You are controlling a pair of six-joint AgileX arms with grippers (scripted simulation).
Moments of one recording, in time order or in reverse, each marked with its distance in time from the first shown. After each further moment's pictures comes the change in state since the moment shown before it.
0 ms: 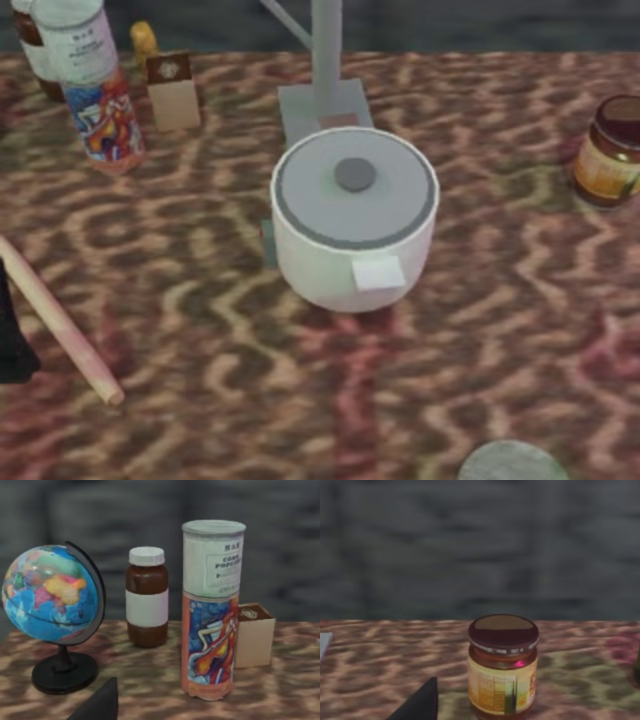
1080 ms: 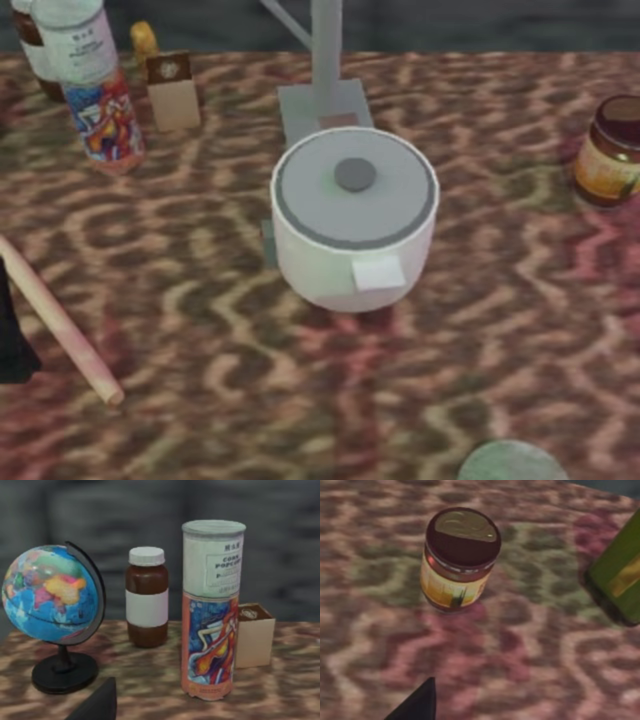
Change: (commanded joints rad) left arm 0.000 0.000 0.000 0.000 0.000 0.000; right arm -0.065 0.971 1.003 -0.688 0.016 -0.252
